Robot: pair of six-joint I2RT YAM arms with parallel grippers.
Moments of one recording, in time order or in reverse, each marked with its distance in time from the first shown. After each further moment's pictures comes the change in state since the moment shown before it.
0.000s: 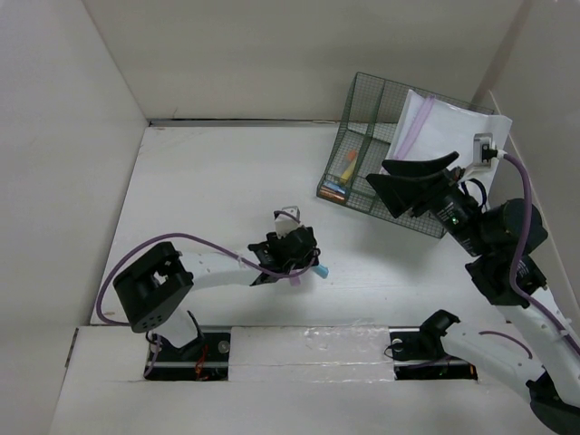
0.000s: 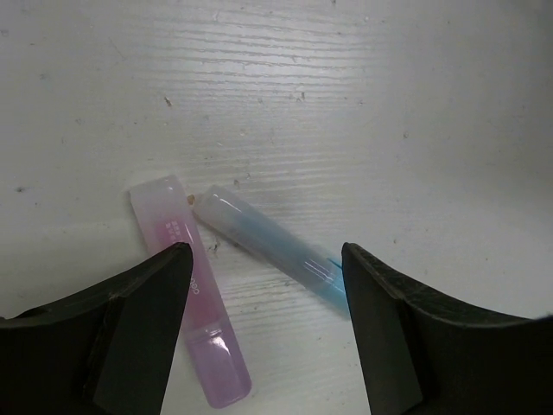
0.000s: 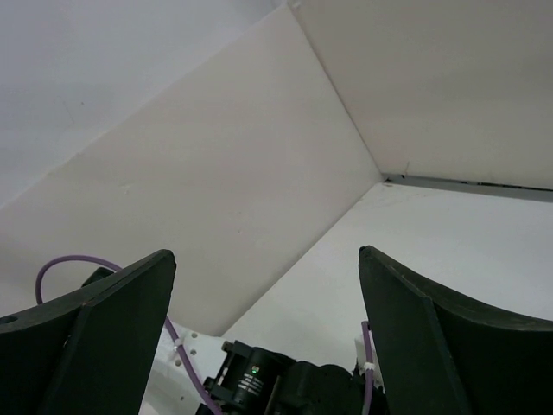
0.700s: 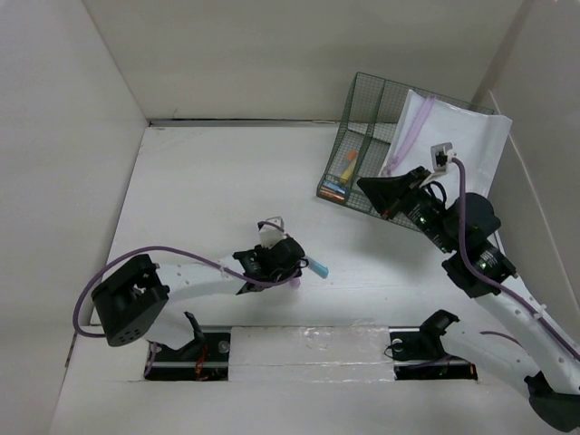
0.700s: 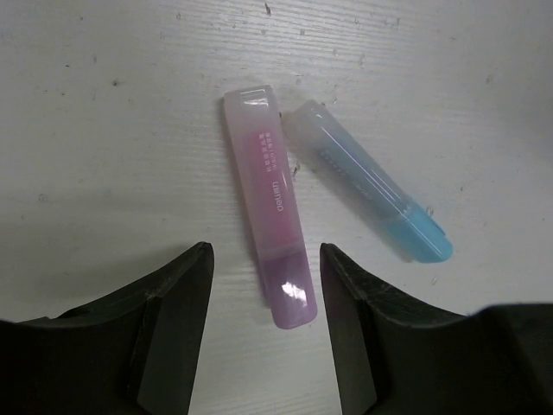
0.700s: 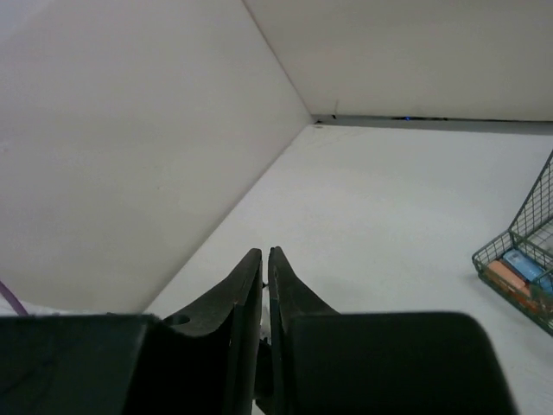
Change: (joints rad) left arm -0.010 -0.150 -0.094 -0.162 0.004 -0.124; right arm 0.000 0.037 -0.152 0.000 0.063 -0.094
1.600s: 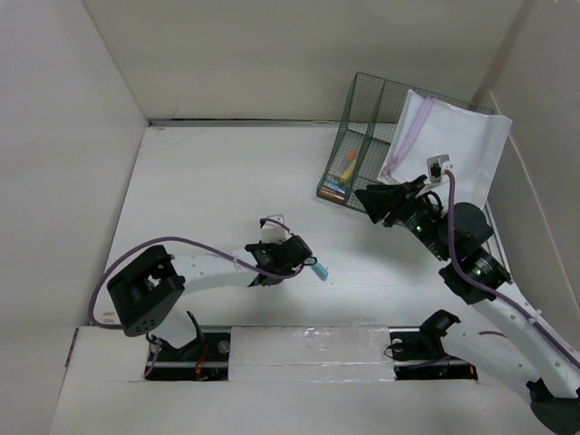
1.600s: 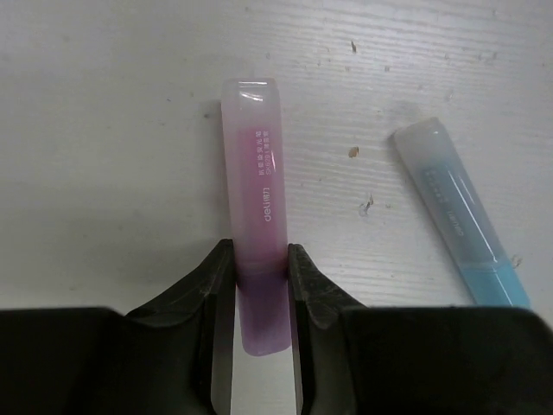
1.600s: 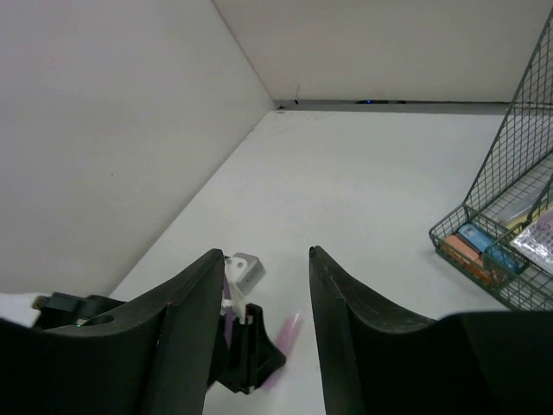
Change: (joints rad) left arm -0.001 0.125 0.103 -0.169 -0.111 0.012; right arm 0.000 -0.050 -0.112 0.011 0.054 -0.057
